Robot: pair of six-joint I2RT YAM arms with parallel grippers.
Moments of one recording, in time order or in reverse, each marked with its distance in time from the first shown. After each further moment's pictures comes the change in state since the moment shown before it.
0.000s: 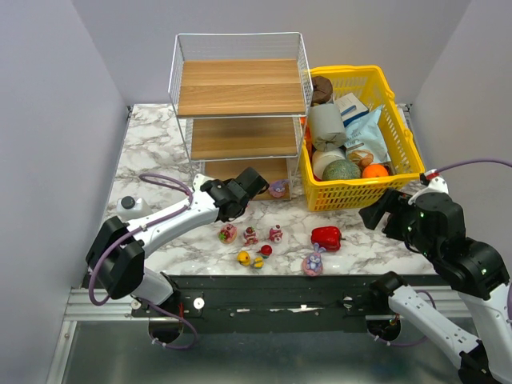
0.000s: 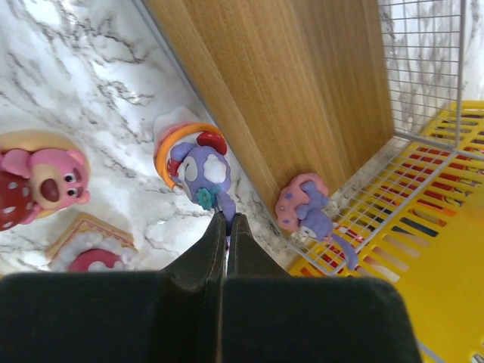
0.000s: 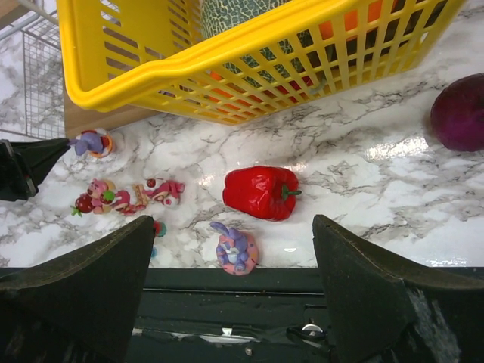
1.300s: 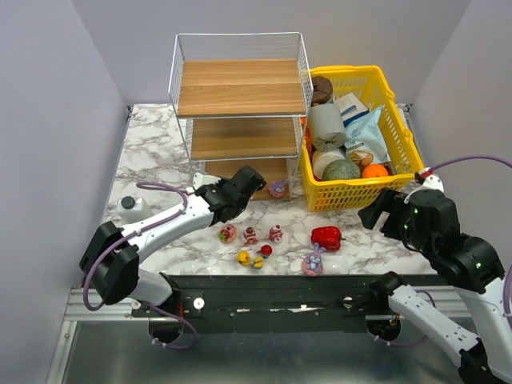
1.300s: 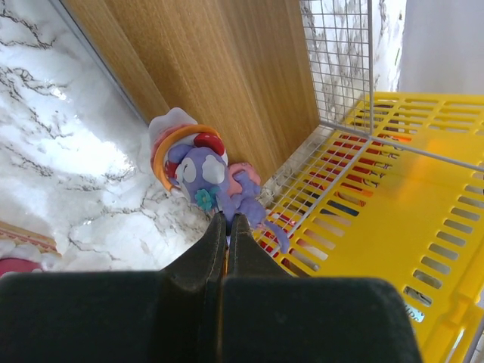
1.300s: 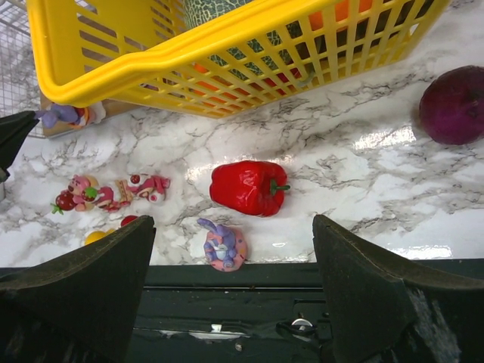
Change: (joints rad) left arm 0.012 -0.058 -0.070 0.219 -0.029 -0.001; right arm 0.000 0.026 -0.007 -0.018 0.012 -0.011
